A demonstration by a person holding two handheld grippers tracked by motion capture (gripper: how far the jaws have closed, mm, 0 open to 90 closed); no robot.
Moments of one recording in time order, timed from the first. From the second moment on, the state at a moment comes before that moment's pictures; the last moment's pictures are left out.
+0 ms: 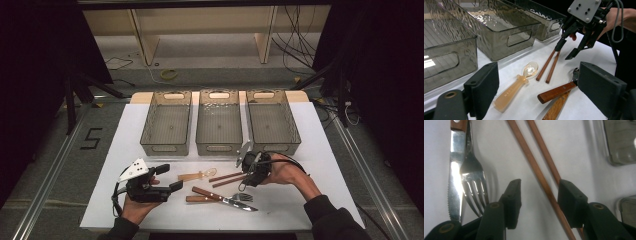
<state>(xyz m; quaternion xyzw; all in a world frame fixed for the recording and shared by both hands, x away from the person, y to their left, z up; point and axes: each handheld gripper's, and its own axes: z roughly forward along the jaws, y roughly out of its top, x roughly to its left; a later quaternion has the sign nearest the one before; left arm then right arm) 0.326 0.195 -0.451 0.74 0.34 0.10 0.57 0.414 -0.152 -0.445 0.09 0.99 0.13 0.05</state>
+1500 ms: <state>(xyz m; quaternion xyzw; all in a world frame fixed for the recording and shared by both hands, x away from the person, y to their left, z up) 0.325 0.196 -0.450 0.74 0.34 0.10 0.57 0.413 -0.144 -0.455 0.00 1.00 0.05 0.04</state>
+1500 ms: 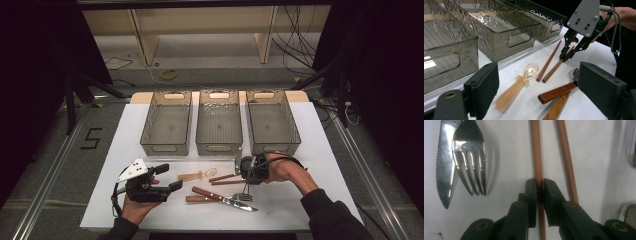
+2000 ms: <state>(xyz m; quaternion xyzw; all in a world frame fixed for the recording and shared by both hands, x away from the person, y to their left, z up) 0.326 0.195 -0.450 0.74 0.34 0.10 0.57 0.404 -0.151 -0.436 -0.01 0.99 0.10 0.07</state>
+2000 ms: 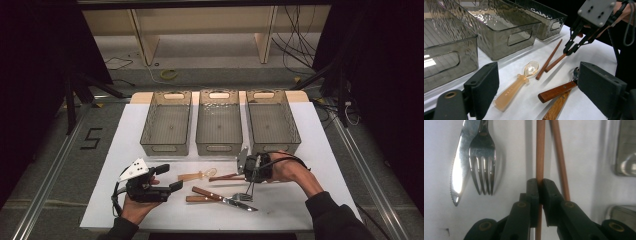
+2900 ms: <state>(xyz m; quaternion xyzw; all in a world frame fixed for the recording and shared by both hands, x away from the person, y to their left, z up) 0.350 0.151 -0.427 0.83 0.27 0.06 0.49 0.375 -0.124 -0.406 -0.06 0.98 0.12 0.12</state>
